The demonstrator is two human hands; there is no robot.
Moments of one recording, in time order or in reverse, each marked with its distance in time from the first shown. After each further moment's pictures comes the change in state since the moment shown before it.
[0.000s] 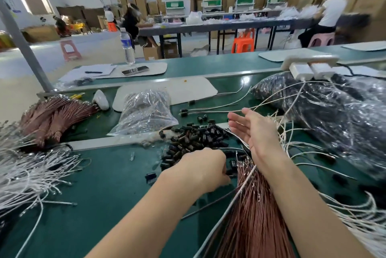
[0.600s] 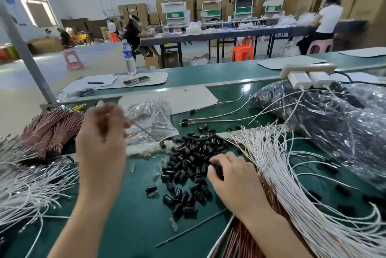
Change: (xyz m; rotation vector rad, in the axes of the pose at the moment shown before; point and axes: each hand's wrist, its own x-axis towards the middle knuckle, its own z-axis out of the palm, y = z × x) left_hand -0.078 -0.096 -0.031 -0.937 1.324 0.002; right_hand -0.055 0.059 -0.006 -1.427 -0.218 -0.588
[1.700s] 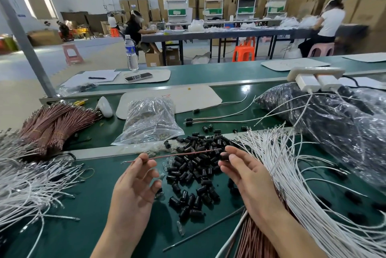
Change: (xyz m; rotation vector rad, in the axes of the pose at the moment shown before) left_hand -0.060 -0.058 0.006 -0.792 -0.048 -0.829; right_hand 0.006 -0.007 -0.012 1.498 0.078 0.568
